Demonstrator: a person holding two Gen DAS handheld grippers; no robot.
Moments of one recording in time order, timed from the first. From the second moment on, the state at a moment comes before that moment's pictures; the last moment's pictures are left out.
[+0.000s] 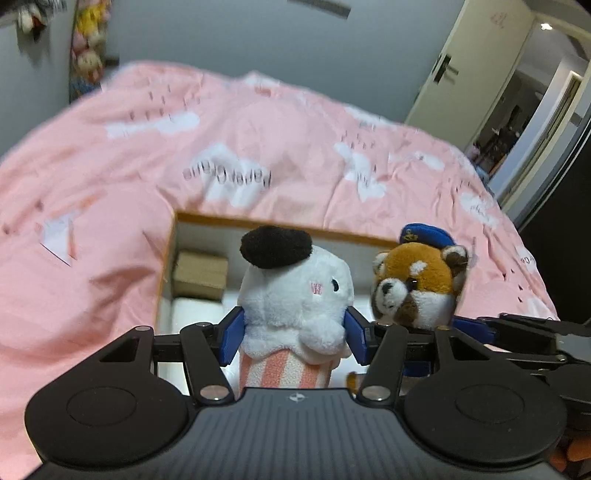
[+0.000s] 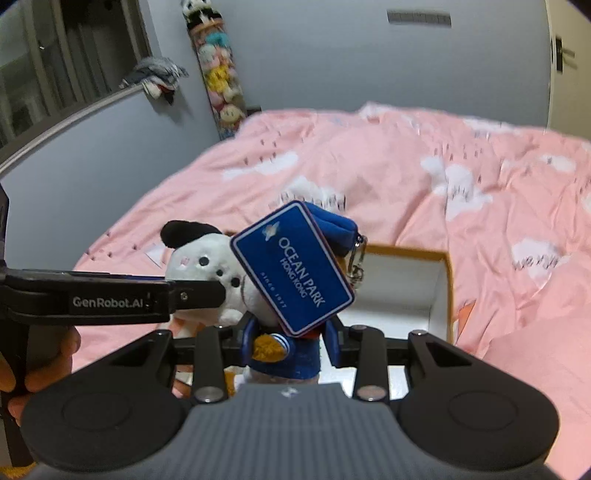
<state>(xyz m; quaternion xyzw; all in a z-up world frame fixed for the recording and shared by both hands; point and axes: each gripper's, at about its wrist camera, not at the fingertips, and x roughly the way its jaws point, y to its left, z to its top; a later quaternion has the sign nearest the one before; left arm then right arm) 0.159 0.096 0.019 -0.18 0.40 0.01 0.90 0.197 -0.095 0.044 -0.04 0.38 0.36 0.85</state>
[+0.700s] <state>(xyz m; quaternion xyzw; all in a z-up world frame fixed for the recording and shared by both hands) 0.256 0.130 -0.074 -0.24 0.52 0.05 0.82 0.307 -0.052 -0.059 0.00 0.54 0.33 0.77</state>
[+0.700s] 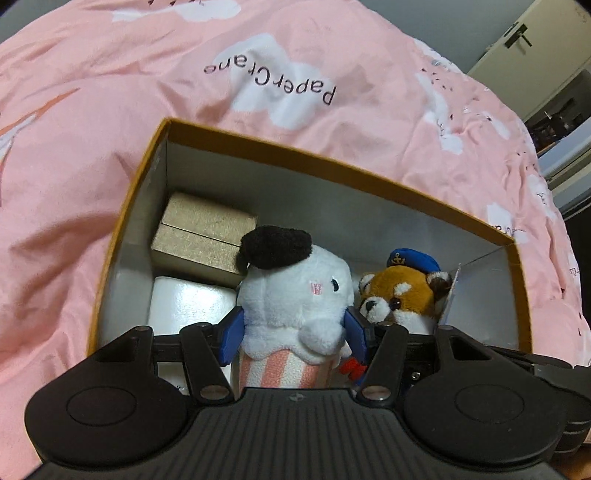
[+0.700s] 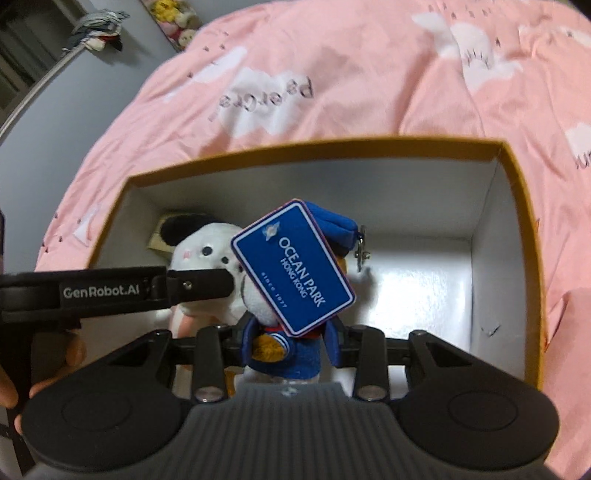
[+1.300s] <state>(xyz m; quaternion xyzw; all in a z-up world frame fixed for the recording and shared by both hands) 0.256 0.130 -0.061 -0.22 0.52 0.03 0.83 0.310 -0.042 -0.057 -0.07 0.53 0.31 0.79</state>
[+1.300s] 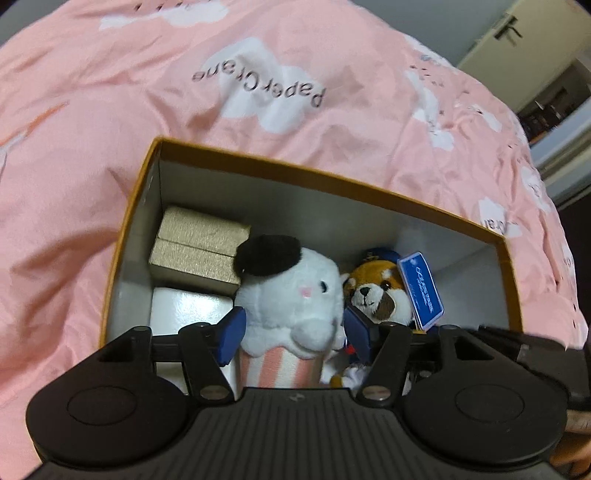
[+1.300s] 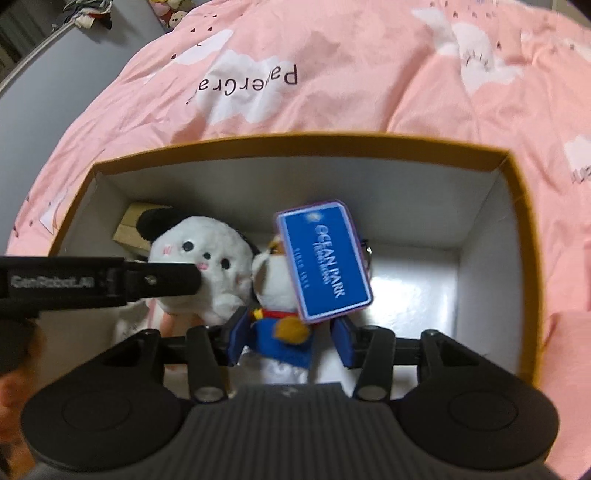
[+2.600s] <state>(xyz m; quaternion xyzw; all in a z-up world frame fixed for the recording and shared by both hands) 0.233 0.124 -0.064 -0.21 0.50 0.03 0.84 0.291 -0.029 -0.046 -0.13 0.48 0.33 0.80</state>
